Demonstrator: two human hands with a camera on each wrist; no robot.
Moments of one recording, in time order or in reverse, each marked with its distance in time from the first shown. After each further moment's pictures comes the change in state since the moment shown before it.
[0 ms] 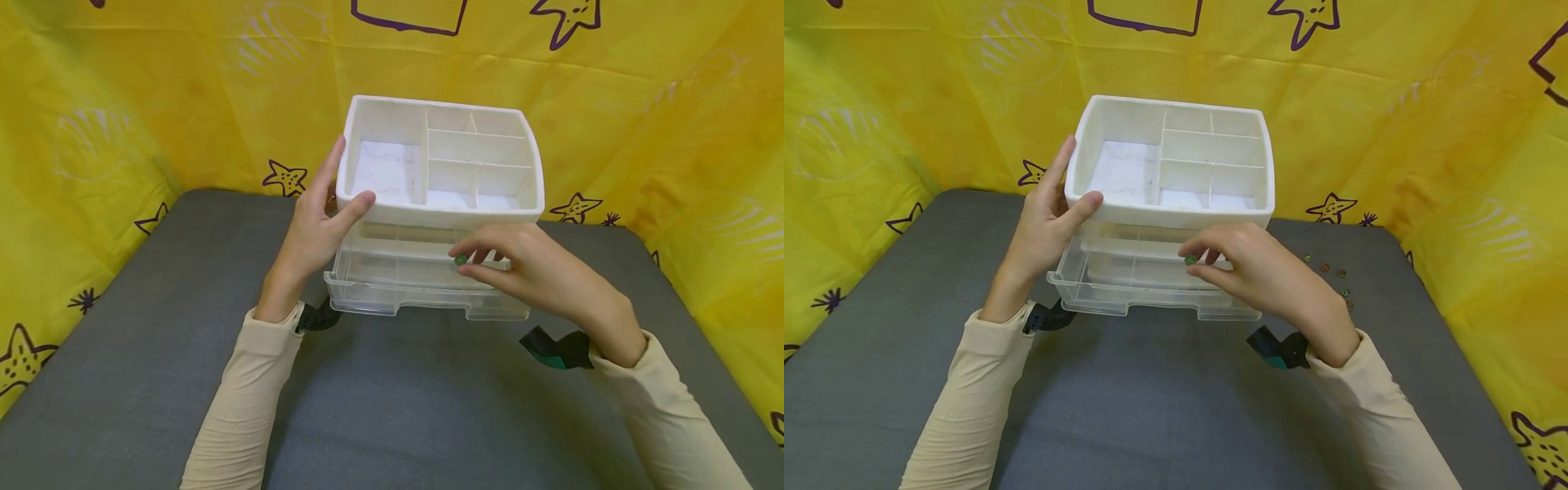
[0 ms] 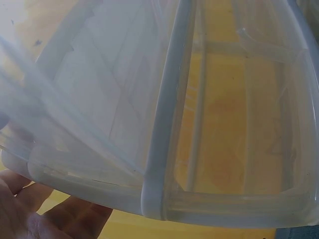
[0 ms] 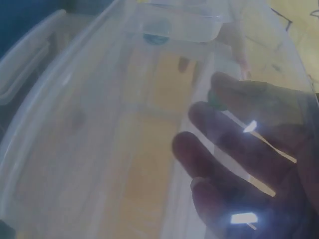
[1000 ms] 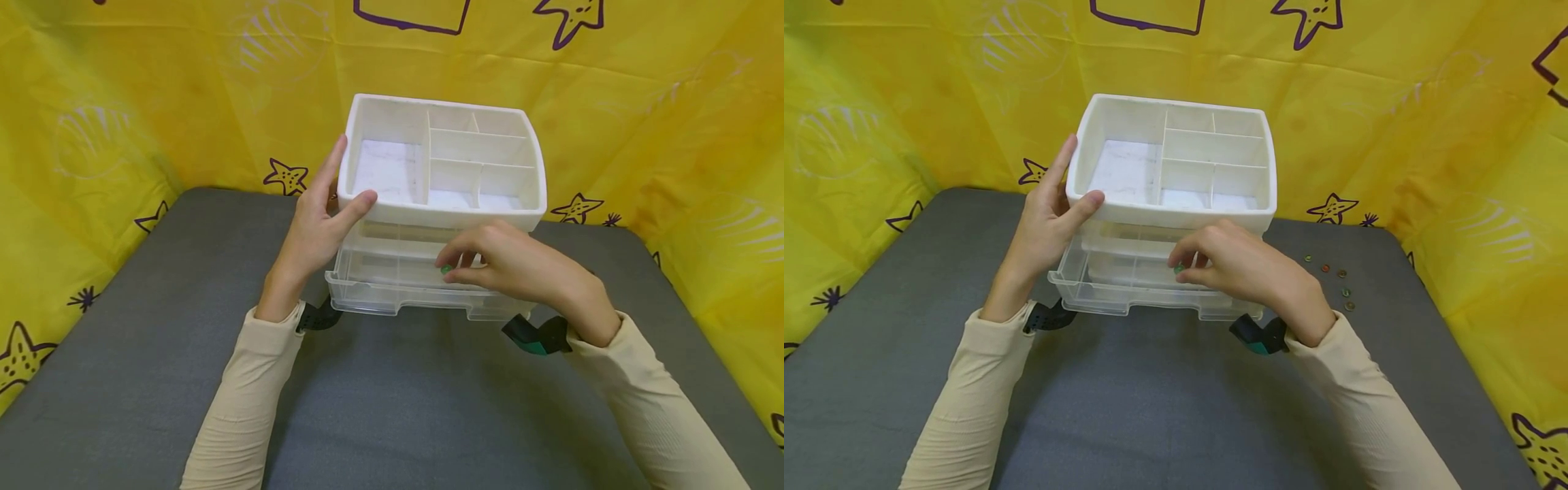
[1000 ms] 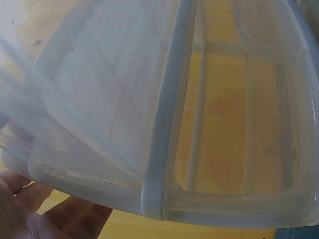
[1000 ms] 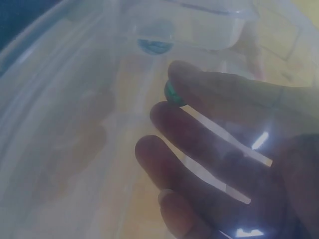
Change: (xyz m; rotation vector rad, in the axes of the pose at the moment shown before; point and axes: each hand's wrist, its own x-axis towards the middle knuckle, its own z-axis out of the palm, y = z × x) left_hand 0.000 0.000 0.000 -0.005 0.001 0.014; right_hand 0.025 -0.002 0.006 0.060 -0.232 0.113
